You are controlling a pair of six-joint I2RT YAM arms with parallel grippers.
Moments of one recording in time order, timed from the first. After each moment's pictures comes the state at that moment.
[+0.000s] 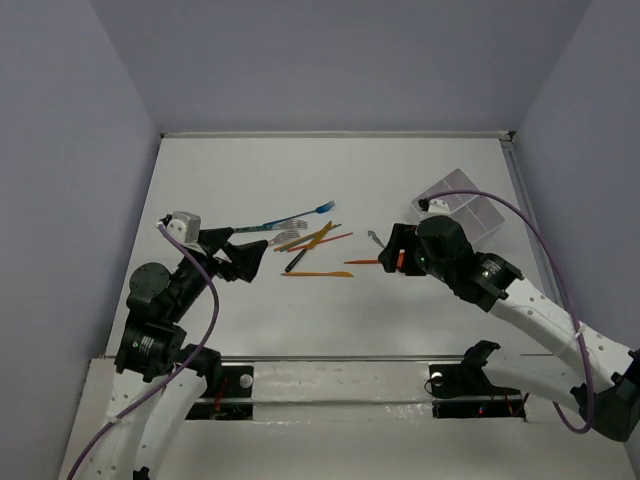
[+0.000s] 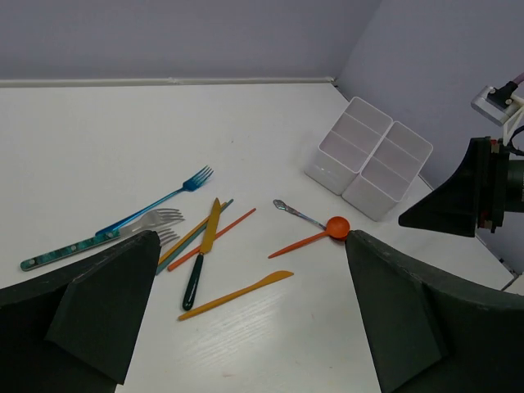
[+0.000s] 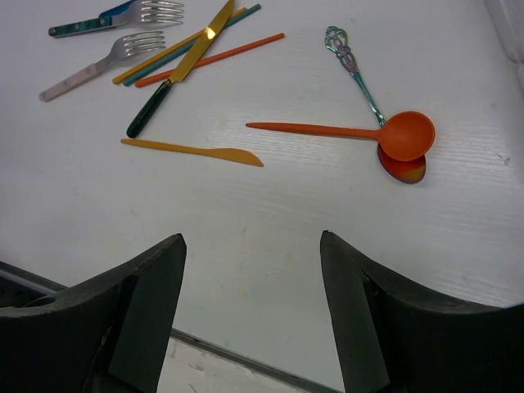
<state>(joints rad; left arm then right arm) -0.30 0.39 0.68 -0.26 0.26 -0.35 0.73 0.96 0.88 -0.56 0.22 0.65</state>
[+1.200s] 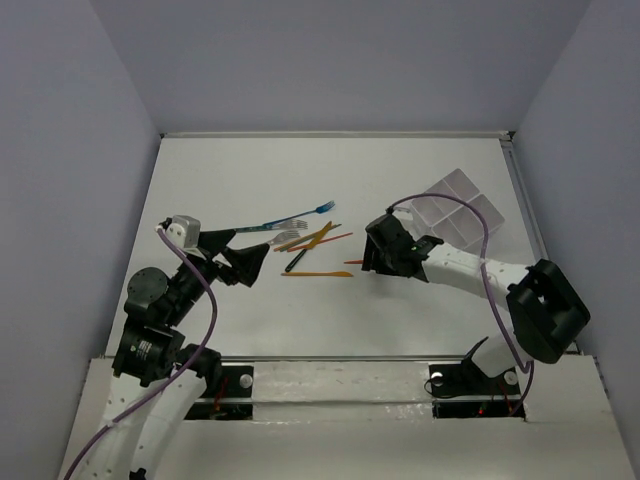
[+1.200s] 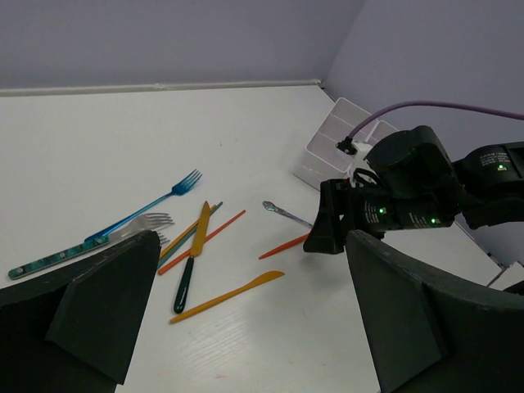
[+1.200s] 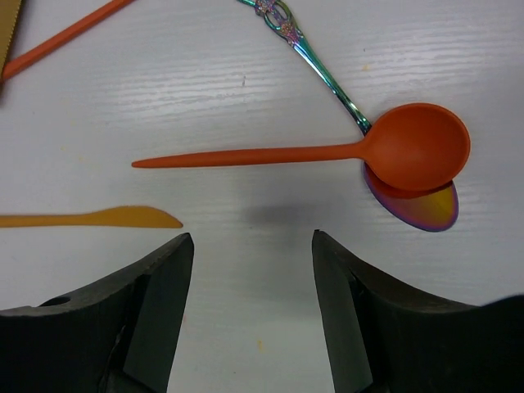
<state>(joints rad) -0.32 0.37 0.68 -0.26 0.26 -0.35 0.72 1.48 0.88 -0.39 0.33 0.76</state>
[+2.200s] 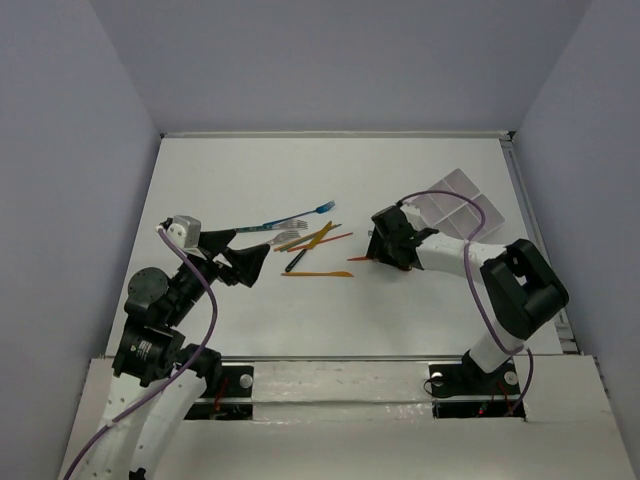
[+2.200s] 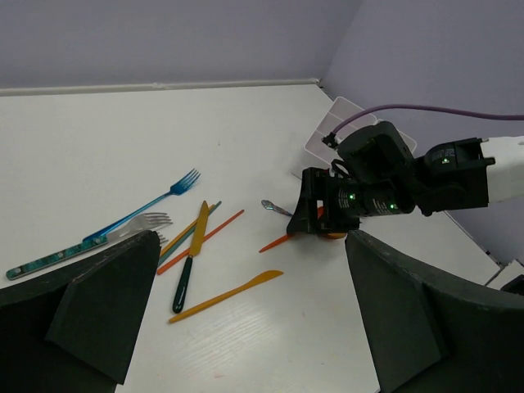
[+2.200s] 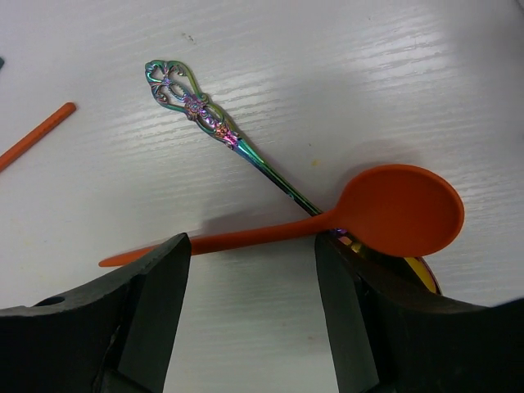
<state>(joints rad) -0.33 0.37 0.68 -0.26 0.26 -0.35 0.59 1.64 0.89 -0.22 0.33 0.80</state>
